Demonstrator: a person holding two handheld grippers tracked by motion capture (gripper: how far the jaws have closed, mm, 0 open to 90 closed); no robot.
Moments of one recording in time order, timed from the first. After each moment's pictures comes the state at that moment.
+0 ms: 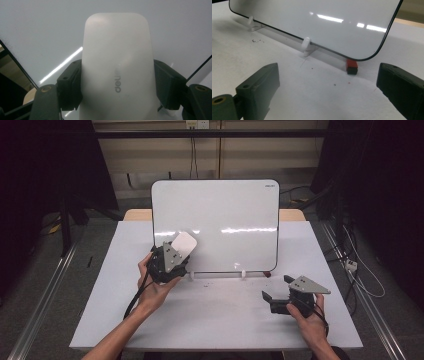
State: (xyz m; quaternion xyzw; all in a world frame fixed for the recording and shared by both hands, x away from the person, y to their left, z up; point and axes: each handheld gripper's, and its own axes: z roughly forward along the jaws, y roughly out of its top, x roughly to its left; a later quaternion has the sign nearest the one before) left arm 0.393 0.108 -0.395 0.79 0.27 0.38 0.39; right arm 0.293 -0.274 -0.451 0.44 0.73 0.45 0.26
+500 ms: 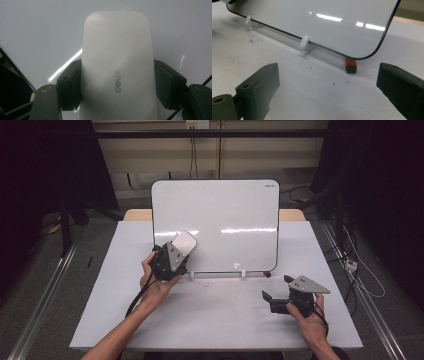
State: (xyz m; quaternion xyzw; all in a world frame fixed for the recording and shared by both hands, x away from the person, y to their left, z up) left arm 0.408 0.103 -0.415 0.80 0.26 0.40 0.36; right arm 0.293 -0.274 -0.451 0.45 0.73 0.45 0.26
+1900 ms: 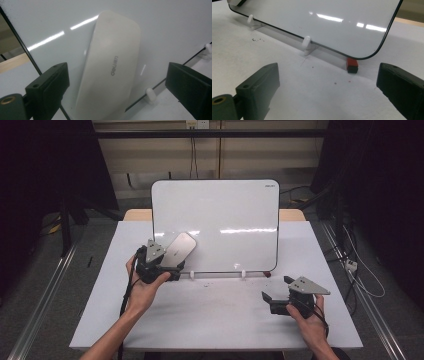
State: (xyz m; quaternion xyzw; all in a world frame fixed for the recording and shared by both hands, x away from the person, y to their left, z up) left arm 0.396 0.140 -0.388 0.79 0.35 0.26 0.43; right arm 0.291 -0.272 -0.450 0.44 0.73 0.45 0.26
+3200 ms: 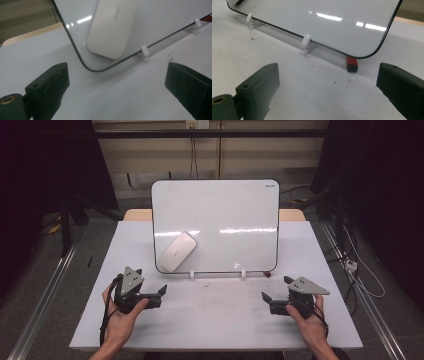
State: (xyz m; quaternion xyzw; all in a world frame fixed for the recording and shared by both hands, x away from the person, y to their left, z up) left arm 0.331 0.191 -0.412 0.78 0.38 0.26 0.43; right arm 0.290 -0.272 -0.451 0.44 0.73 0.44 0.27
